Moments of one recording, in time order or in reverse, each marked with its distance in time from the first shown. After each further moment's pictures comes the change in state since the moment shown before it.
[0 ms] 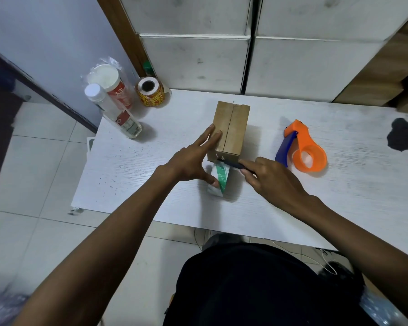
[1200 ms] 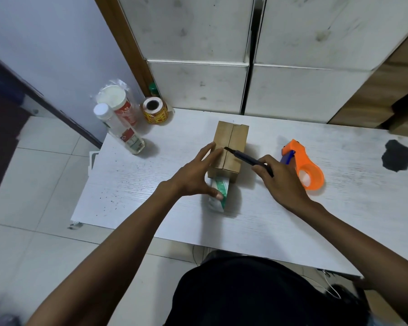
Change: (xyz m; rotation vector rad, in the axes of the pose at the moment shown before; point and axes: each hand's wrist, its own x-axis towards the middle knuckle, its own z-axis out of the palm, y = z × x) left_hand 0.006 0.000 0.003 -0.100 0.062 0.000; right_hand 0.019 0.030 -0.011 0.358 0.072 0.286
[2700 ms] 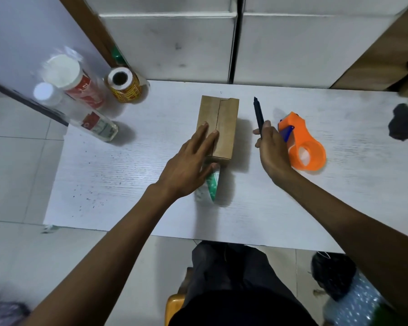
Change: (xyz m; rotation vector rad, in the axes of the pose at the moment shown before) left_hand 0.008 0.014 0.020 0.163 0.151 0.052; right_hand 0.053 0.022 0.033 0.518 0.232 0.626
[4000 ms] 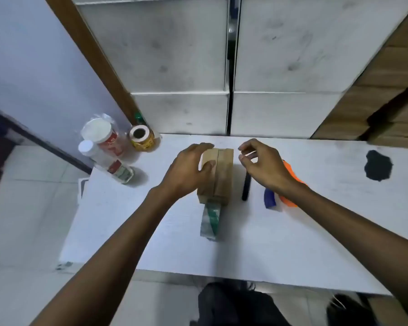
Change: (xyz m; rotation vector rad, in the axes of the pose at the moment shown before) left_hand 0.033 0.029 -0.087 -0.145 0.190 -0.060; right_hand -0.013 -0.081 -0.029 -0.367 -0.196 -0.506
